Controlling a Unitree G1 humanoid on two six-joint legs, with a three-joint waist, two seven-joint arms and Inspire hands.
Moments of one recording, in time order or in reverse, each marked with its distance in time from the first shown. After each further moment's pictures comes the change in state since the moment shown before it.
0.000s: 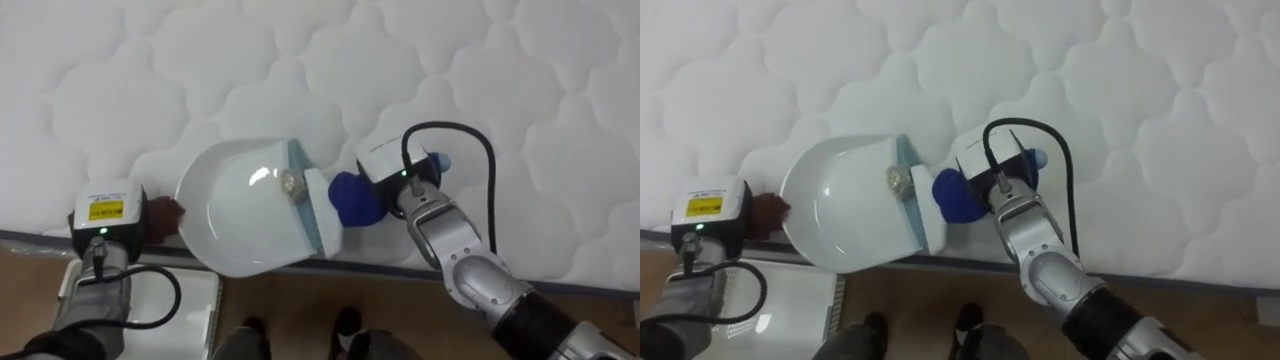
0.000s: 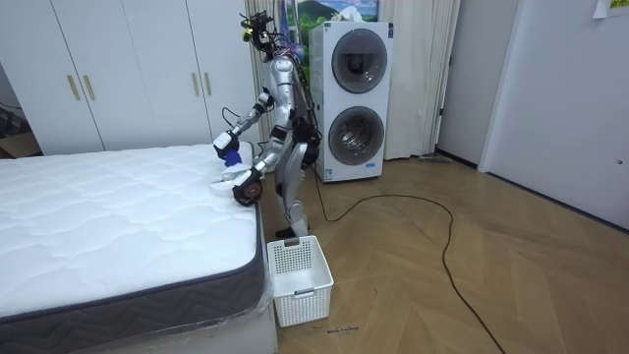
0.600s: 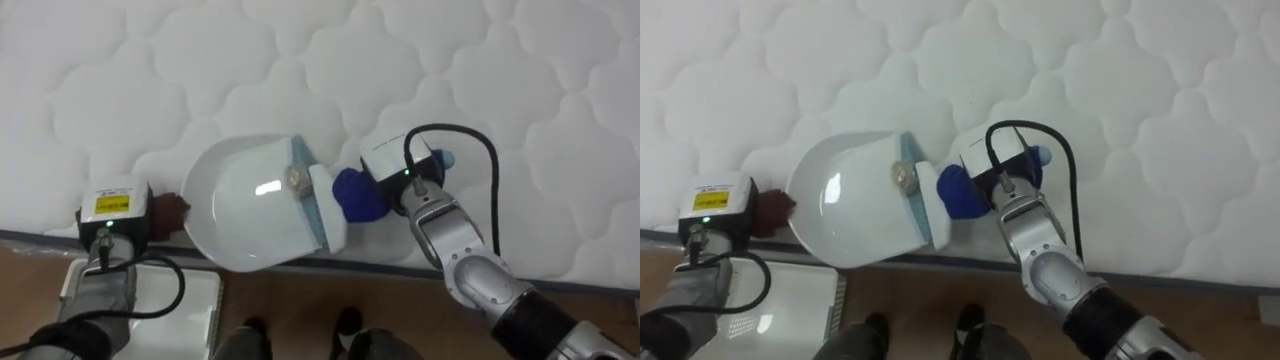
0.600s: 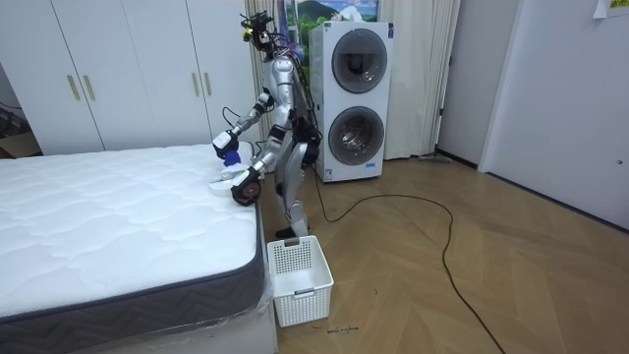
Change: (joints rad) left arm -0.017 -0.009 0.016 -0.009 0.018 0.000 -0.048; right arm 0.000 0.003 -0.010 0.008 -0.031 0.001 -0.014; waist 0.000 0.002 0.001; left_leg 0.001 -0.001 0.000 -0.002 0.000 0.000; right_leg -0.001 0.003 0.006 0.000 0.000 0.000
